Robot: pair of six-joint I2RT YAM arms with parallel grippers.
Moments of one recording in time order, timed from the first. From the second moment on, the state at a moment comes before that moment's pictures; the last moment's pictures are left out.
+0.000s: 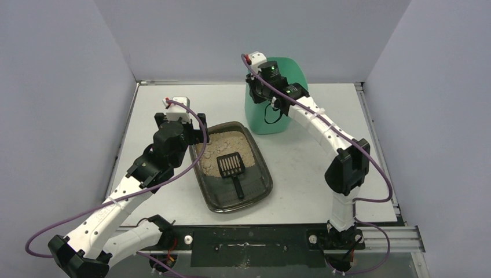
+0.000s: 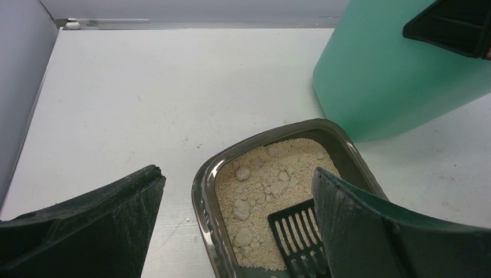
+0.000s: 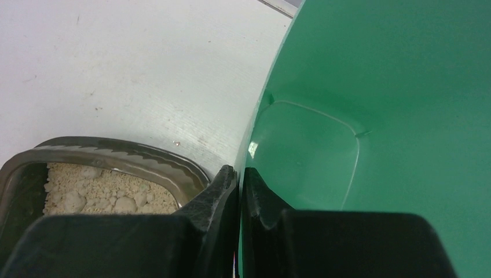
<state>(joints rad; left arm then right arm) -0.62 0.93 0.97 -0.31 -0.53 -0.22 0.59 1.93 1.95 -0.55 0.05 0.00</state>
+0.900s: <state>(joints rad) -0.63 0.95 0.97 -0.31 -0.52 -0.22 0.59 1.48 1.49 -0.74 0.18 0.13</state>
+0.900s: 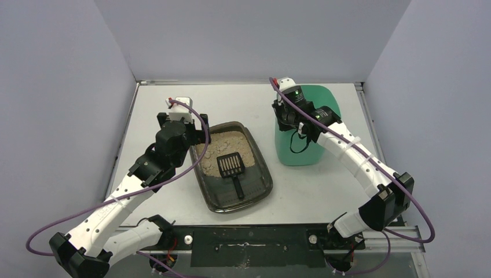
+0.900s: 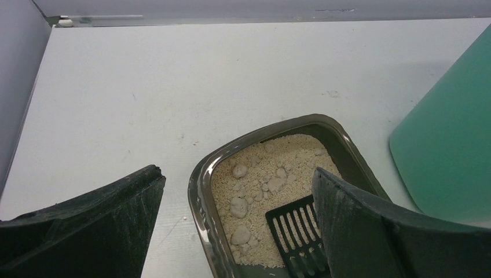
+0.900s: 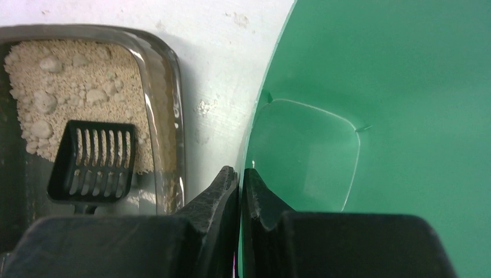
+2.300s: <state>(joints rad) -0.64 0.95 0.97 -0.31 -0.52 -0.22 0.64 1.33 1.57 -0.79 0.18 0.07</state>
